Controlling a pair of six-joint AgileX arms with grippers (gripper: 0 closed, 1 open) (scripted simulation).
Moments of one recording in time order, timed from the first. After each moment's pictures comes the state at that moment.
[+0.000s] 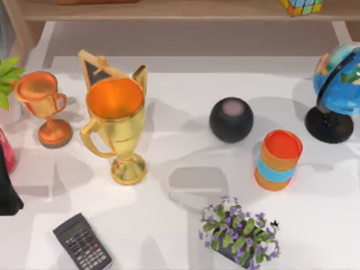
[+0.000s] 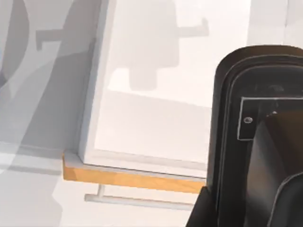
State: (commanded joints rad) left arm 0.00 0.00 0.00 0.00 0.00 0.00; right arm -0.27 1.74 1.76 -1.08 0.05 -0.46
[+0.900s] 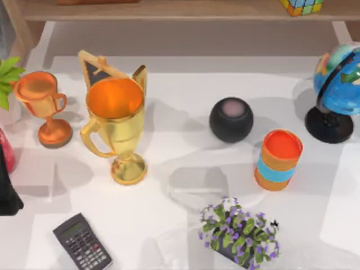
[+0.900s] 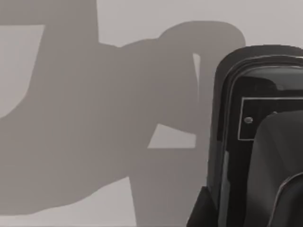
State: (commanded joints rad) left arm 0.00 0.00 0.00 0.00 0.00 0.00; right arm -0.37 2.60 2.46 -1.42 0.03 -0.35
